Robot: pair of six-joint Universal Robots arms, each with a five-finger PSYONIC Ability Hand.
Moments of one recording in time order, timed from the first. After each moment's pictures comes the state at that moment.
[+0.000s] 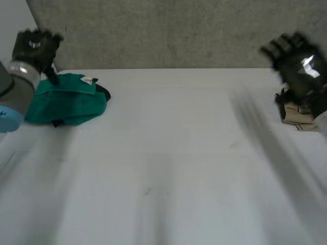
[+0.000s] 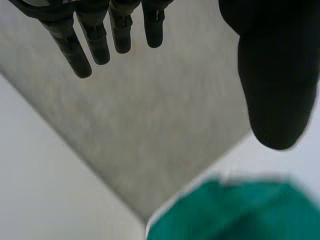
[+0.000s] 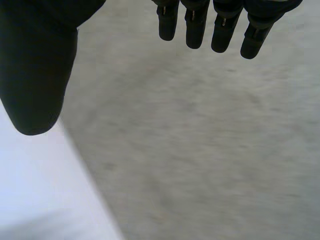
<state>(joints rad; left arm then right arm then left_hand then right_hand) 4.59 -2.13 -1.05 3.25 -1.50 3.55 1.54 -1.42 1.86 -0.78 0.98 2.72 0.19 0.21 0.21 0.20 0.05 0.24 0.22 0.21 0.21 0.04</state>
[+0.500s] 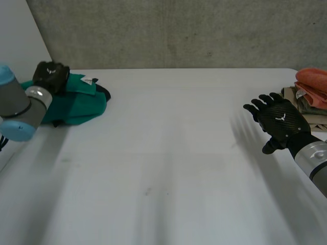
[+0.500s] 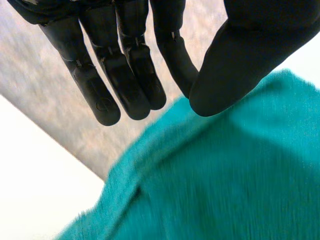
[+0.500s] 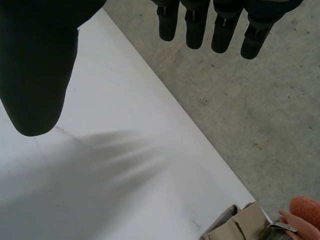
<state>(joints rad) 4.68 -2.52 -0.80 3.33 -1.34 3.62 1.59 -1.33 1.95 -0.49 1.06 2.54 1.16 1.19 1.19 1.20 0.98 0.24 0.22 0.21 0.21 0.04</state>
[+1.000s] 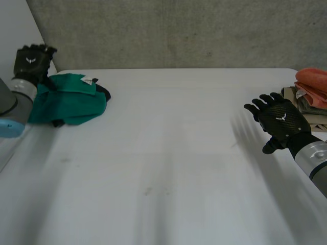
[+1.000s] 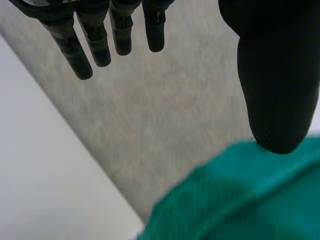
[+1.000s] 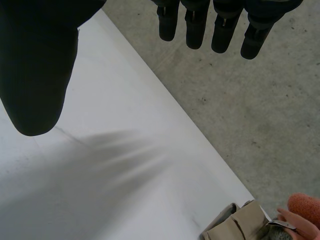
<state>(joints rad) 4.72 -2.43 -0.88 3.48 -1.34 3.42 1.59 -1.33 1.95 -0.50 1.07 2.55 0.24 0.23 0.23 0.22 0.05 0.24 0.22 0.21 0.21 0.04</state>
